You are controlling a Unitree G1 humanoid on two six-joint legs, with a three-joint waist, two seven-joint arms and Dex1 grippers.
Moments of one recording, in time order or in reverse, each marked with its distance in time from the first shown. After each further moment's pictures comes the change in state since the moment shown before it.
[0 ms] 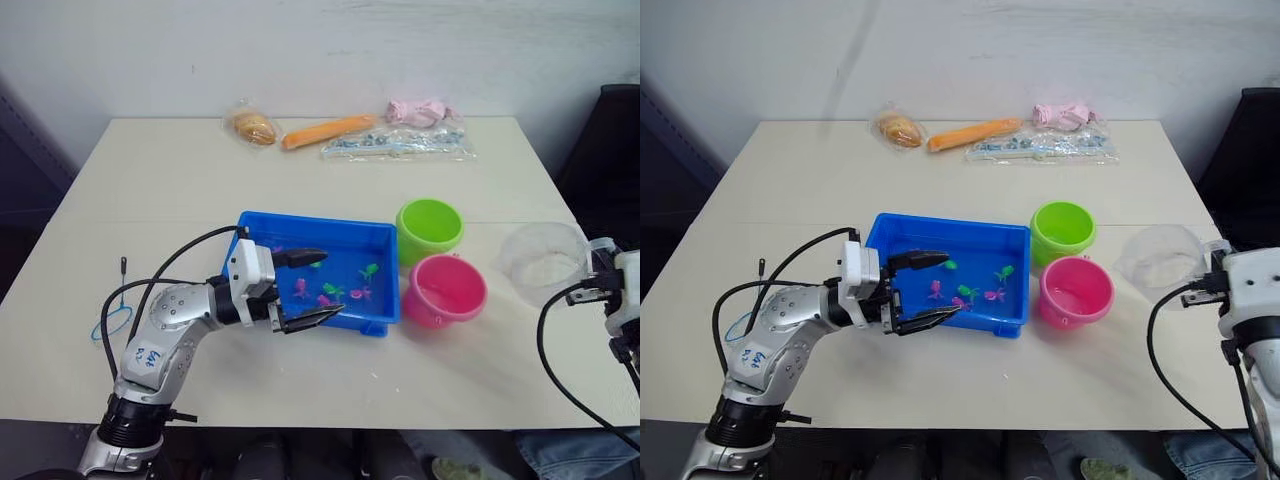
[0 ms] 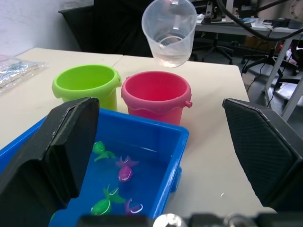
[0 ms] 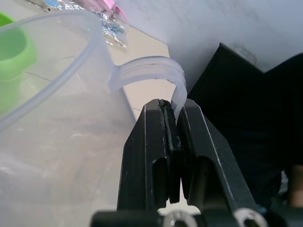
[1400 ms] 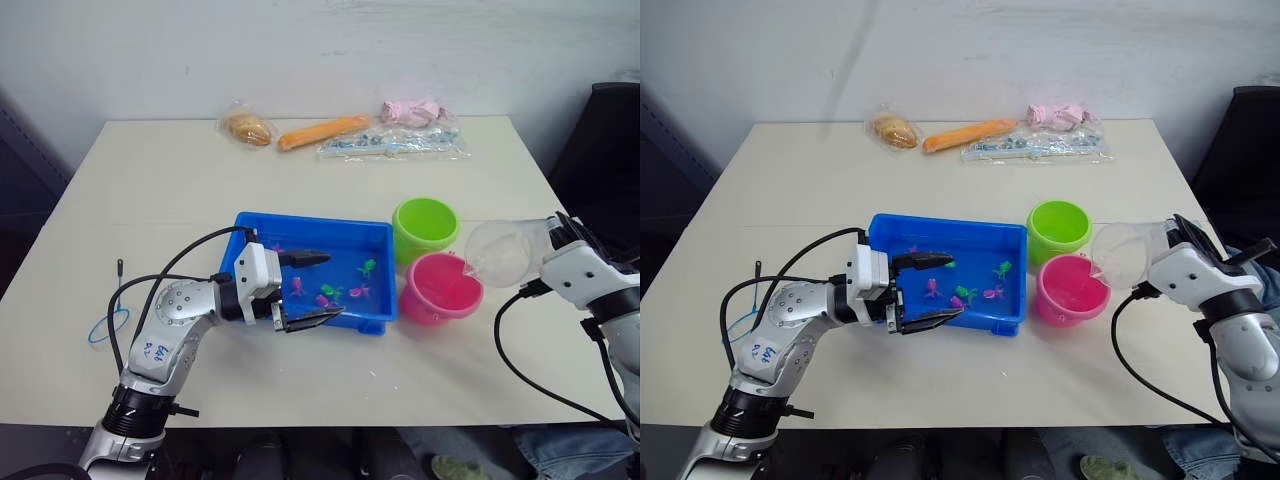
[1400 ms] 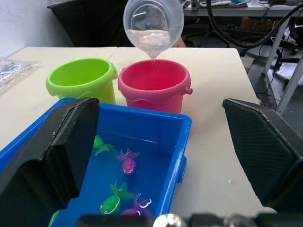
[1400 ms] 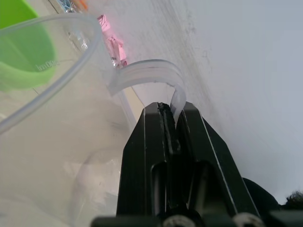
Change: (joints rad) left arm -0.023 0.023 -0.019 0.074 0.065 -0.084 -0.034; right arm -0.125 -0.016 0.111 0.171 -0.460 -0.407 0.056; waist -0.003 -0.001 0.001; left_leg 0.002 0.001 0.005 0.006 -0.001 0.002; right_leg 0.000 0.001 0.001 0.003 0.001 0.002
